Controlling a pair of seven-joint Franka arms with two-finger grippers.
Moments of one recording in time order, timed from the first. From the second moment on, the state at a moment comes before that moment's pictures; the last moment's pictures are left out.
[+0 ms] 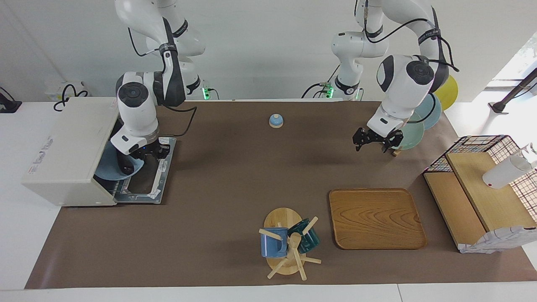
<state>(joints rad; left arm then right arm) -0.13 -0.02 -0.07 -2.09 -0.04 2.07 -0.04 0.00 0.06 0.03 -2.15 -0.26 2.14 0.05</state>
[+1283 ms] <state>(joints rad) -0.13 -0.02 -0.07 -2.09 -0.04 2.07 -0.06 -0.02 0.05 0.03 -2.15 -0.27 2.11 -0.04</state>
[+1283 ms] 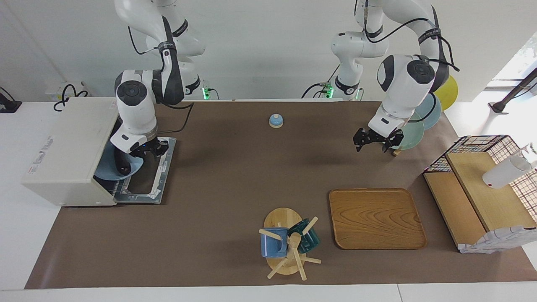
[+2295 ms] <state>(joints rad) -0.13 -0.02 -0.07 -2.09 -0.04 2.08 -0.06 -0.08 0.04 0.03 -2.17 -0.27 2.11 -0.08</state>
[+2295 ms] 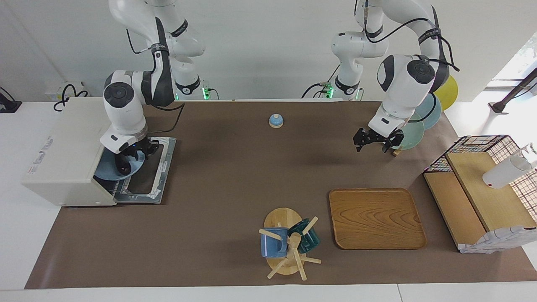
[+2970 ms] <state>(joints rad) -0.13 -0.02 -0.07 -2.09 -0.04 2.08 -0.07 0.03 0.02 0.04 -2.13 -0.27 2.02 0.01</state>
